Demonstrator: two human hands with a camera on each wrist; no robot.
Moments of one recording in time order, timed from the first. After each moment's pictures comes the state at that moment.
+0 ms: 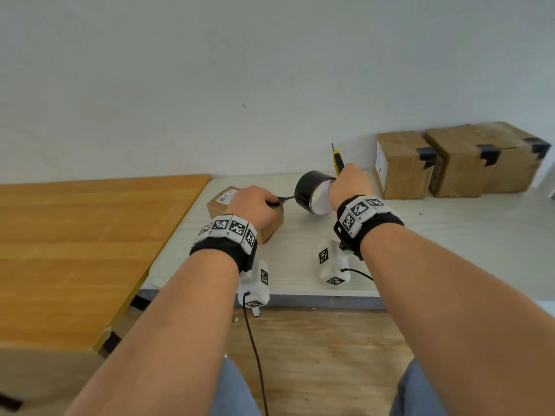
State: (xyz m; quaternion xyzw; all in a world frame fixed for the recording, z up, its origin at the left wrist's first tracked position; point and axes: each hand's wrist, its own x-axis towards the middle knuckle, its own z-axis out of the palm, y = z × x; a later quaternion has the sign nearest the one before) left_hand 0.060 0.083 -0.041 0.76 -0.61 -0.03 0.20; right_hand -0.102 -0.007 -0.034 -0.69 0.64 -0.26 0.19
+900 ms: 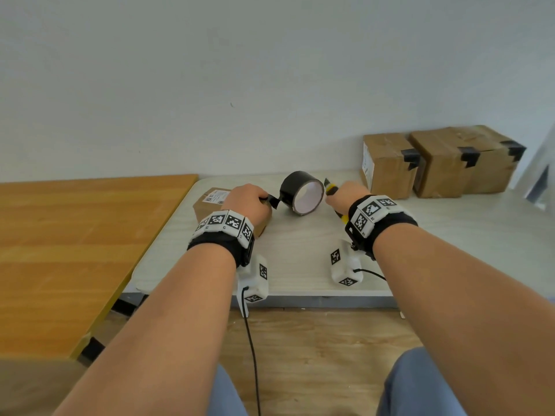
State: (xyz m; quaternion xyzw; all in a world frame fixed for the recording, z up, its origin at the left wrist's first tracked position) left_hand 0.052 0.069 -0.044 0.77 -0.60 -0.03 0.20; right_hand -0.127 -0.023 -0.045 -0.73 0.65 -0.09 0.20
